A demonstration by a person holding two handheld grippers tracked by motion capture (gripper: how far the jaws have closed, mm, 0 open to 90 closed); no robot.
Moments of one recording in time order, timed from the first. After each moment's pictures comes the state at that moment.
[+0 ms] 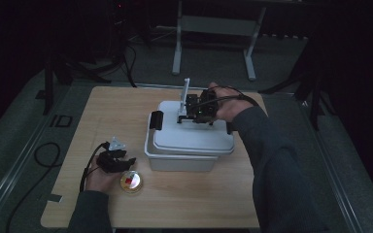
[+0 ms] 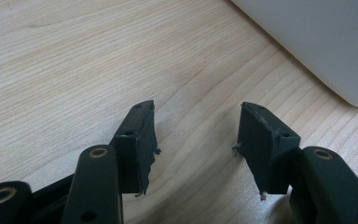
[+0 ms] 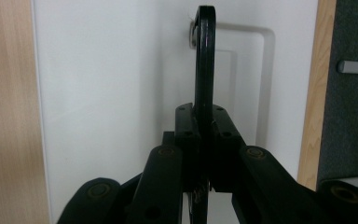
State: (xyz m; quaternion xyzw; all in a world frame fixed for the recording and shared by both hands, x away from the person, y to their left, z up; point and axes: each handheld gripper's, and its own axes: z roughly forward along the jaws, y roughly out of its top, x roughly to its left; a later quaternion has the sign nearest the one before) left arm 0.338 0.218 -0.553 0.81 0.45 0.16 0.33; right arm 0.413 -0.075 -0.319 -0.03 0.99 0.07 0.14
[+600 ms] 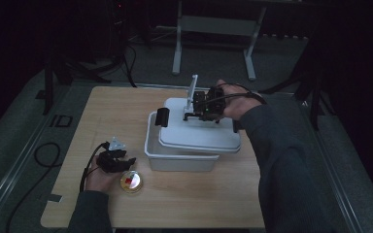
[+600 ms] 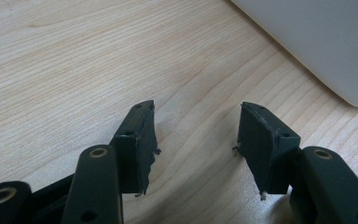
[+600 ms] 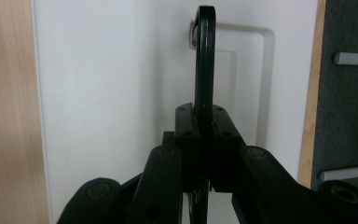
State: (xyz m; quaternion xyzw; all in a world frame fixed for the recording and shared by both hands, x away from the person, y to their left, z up) left arm 0.338 0.218 -0.553 0.81 0.45 0.16 0.33; right arm 0.414 -0.091 -0.309 -0.02 0.99 0.07 0.15
